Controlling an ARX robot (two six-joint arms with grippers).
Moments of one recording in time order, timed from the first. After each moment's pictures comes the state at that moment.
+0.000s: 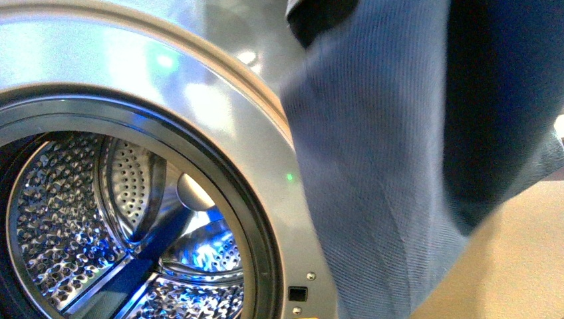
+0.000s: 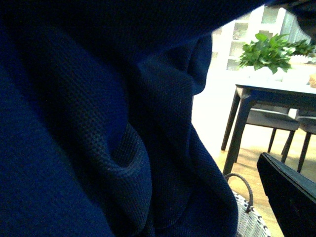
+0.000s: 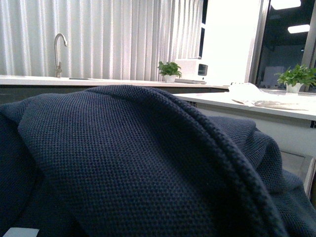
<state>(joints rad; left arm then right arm) -0.62 1.13 1.00 0.52 0.58 -0.15 0.43 1.41 1.96 -0.18 -0.32 0.01</state>
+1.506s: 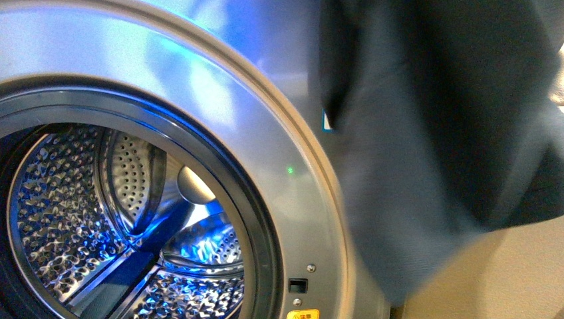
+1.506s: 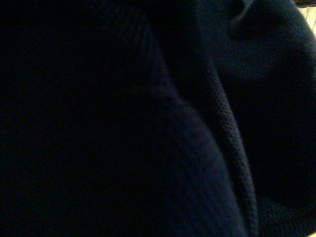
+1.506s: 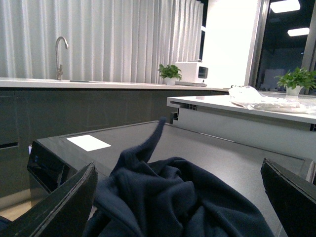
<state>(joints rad) -0.71 1.36 1.17 0.67 -0.06 -0.08 0.43 1.41 1.96 -0.18 -0.32 0.00</state>
